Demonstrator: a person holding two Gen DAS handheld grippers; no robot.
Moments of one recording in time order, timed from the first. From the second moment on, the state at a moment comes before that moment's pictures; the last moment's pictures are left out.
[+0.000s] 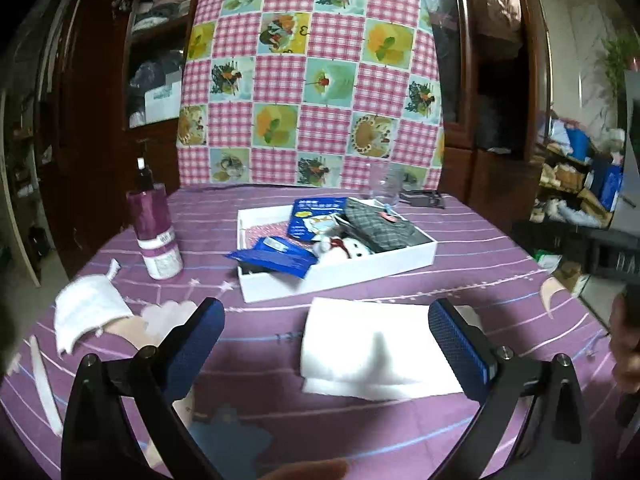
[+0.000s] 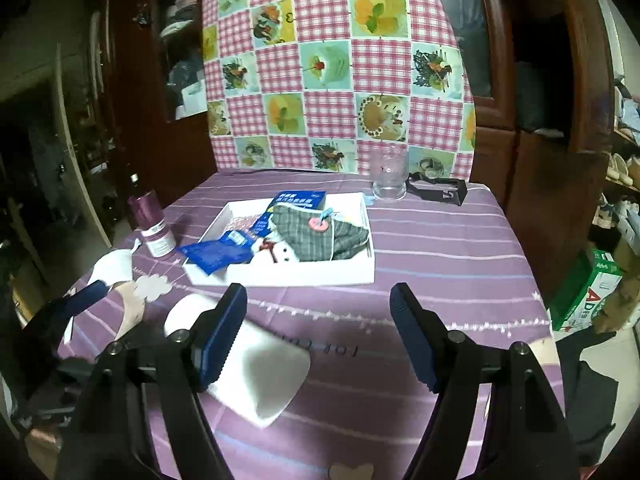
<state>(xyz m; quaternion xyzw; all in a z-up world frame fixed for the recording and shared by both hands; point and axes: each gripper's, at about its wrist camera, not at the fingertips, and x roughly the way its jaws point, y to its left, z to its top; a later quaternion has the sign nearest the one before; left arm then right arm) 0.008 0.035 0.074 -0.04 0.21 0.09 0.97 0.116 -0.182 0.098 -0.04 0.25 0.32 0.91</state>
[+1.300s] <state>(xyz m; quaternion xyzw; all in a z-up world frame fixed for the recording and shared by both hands) 0.016 0.027 0.046 -0.02 0.26 0.10 0.96 0.090 -0.163 0.046 -0.11 0.23 0.31 0.91</state>
